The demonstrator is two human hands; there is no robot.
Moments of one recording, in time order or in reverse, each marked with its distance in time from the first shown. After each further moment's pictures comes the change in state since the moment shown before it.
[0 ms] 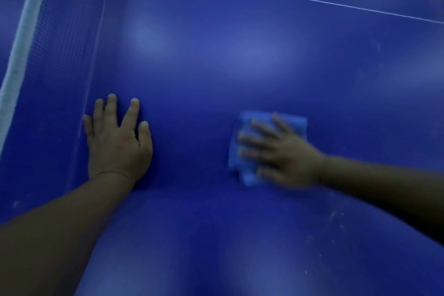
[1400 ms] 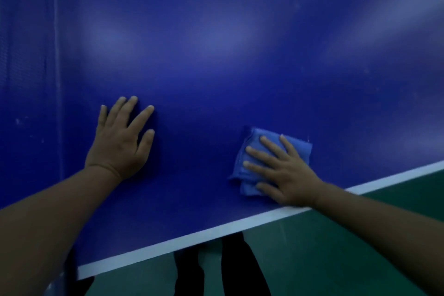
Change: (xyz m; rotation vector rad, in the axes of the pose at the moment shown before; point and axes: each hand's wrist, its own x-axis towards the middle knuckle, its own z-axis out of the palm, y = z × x) left_hand -0.116 -0.030 0.002 0.034 -0.135 0.599; right_hand -0.157 -0.221 0.020 0.075 0.001 0.449
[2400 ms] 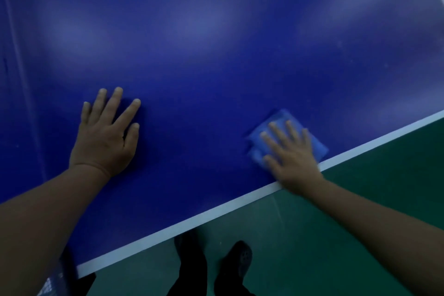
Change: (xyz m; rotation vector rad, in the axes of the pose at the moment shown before) left_hand 0.003 0.003 -0.002 0.029 -0.046 0.054; right_hand -0.045 -0.020 0.009 0.011 0.001 0.617
